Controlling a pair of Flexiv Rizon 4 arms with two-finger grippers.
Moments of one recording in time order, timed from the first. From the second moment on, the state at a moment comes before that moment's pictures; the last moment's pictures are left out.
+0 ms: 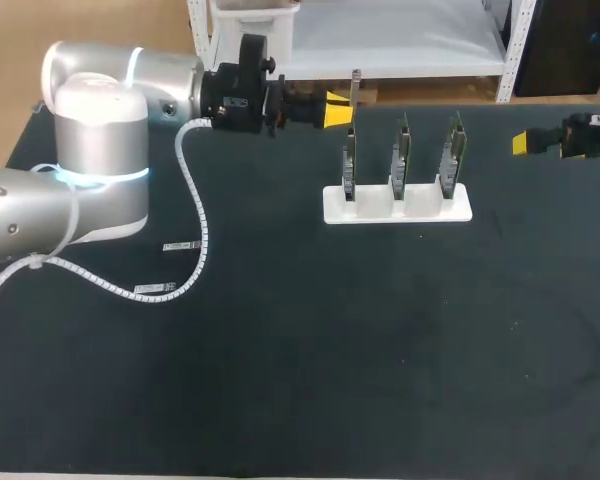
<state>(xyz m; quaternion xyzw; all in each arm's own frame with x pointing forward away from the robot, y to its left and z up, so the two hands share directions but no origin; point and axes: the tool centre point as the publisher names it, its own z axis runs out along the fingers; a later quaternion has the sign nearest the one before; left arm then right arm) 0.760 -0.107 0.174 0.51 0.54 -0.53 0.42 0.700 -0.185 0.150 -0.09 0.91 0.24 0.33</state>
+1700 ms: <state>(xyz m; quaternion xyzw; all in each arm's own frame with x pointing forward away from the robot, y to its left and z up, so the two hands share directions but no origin) 0.754 -0.106 0.168 0.51 0.54 -0.53 0.41 0.748 -0.123 0.194 -0.43 0.80 0.23 0.36</state>
